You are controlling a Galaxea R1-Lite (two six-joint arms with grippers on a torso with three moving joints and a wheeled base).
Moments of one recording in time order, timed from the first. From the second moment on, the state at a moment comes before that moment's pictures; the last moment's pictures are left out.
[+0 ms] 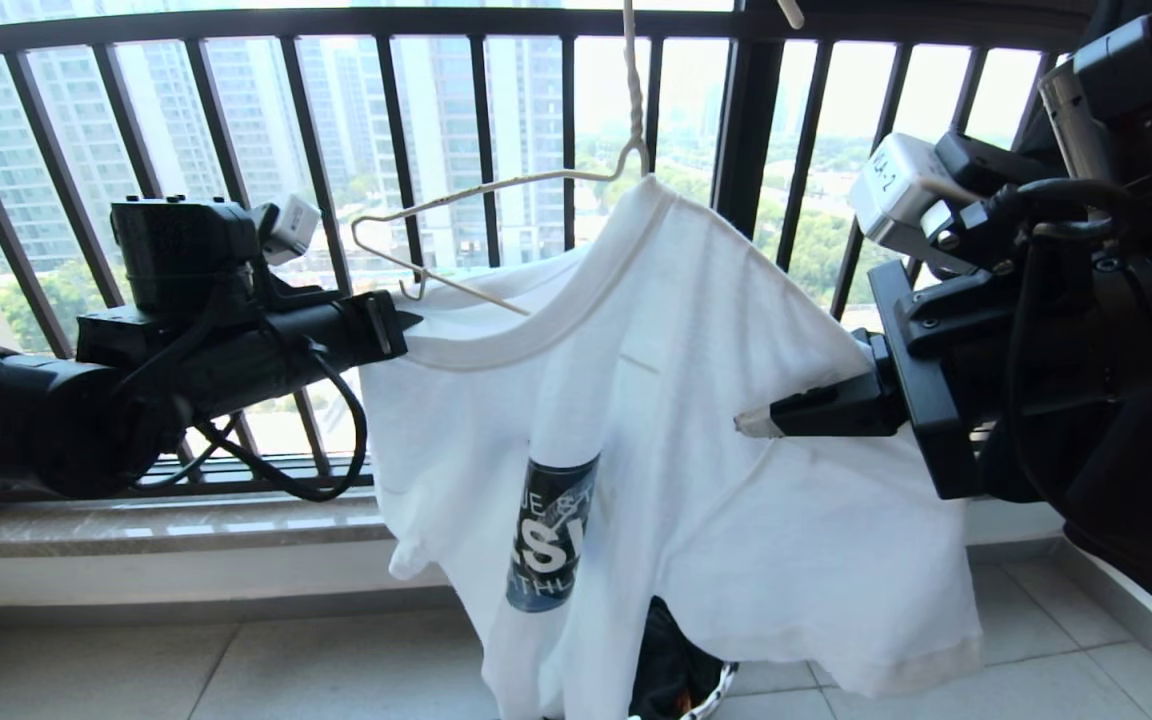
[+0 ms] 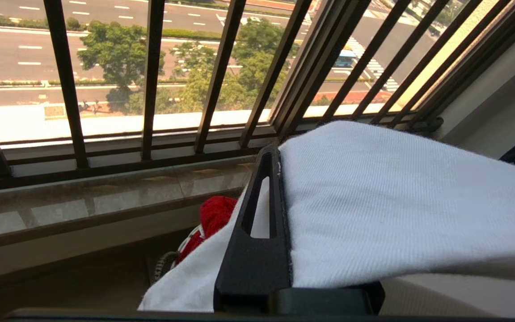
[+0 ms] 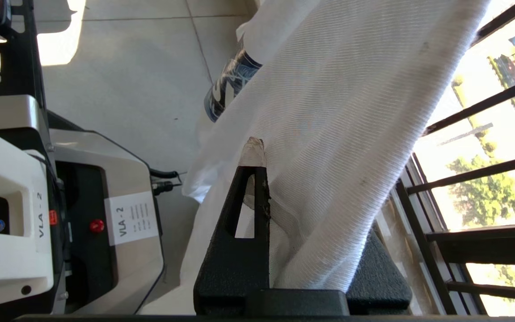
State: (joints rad) left arm -0.23 1.72 -1.07 -0.54 -0.21 -0.33; right arm 0.54 1.55 -1.49 0.49 0.50 -0.64
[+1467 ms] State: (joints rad) left arm -0.09 1.70 -1.18 -0.43 -0.37 -0.48; right arm 0.50 1.63 -1.42 0.48 0.50 -0.66
